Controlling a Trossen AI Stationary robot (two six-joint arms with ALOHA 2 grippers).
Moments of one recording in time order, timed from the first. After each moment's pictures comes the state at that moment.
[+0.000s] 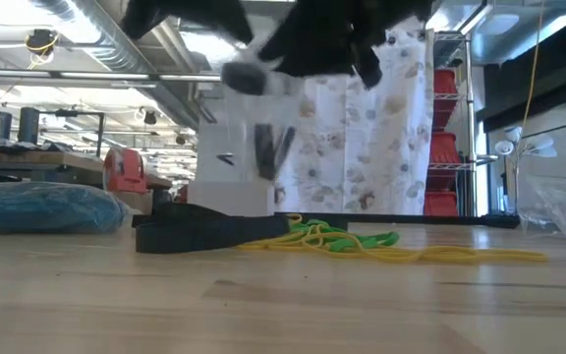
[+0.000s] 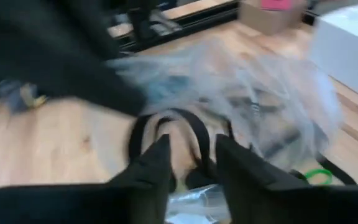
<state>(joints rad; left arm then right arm) -0.51 1.63 1.25 -0.56 -0.82 -1.03 0.37 1.75 1.12 0.07 0.56 0.50</state>
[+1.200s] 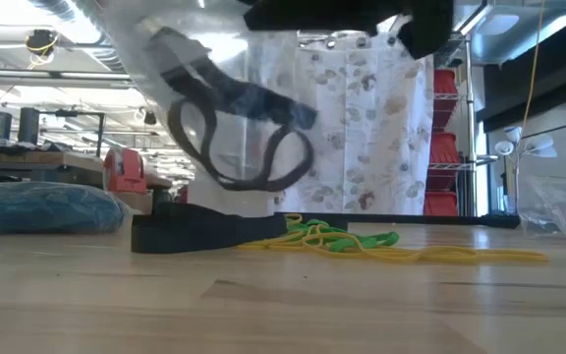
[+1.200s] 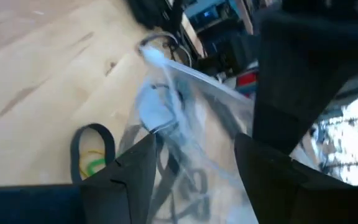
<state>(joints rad) -0.56 1.63 1.25 -0.42 -0.77 -0.94 0.54 1.87 1.21 0.17 0.66 -0.76</state>
